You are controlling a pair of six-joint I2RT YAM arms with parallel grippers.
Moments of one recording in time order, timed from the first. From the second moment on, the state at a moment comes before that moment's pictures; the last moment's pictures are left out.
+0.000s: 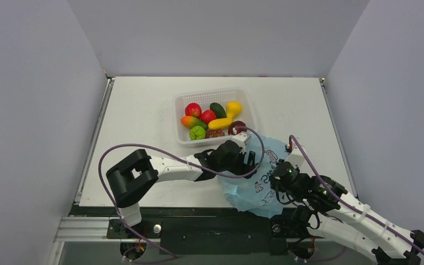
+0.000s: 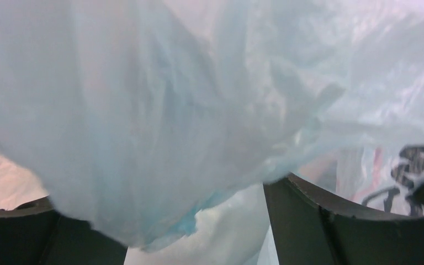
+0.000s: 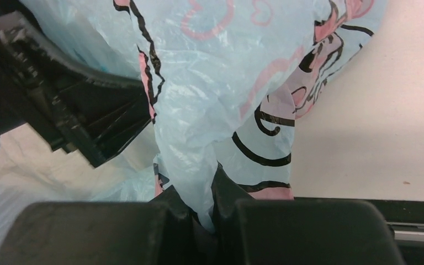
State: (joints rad) left arm -1.09 1.78 1.03 0.16 -0.02 -0.59; right arm 0.93 0.64 0.72 -1.03 0.49 0.93
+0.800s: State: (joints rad) left arm -1.09 2.02 1.20 0.35 -0.35 -0.56; right arm 1.00 0.71 0.72 -0.94 0.47 0.93
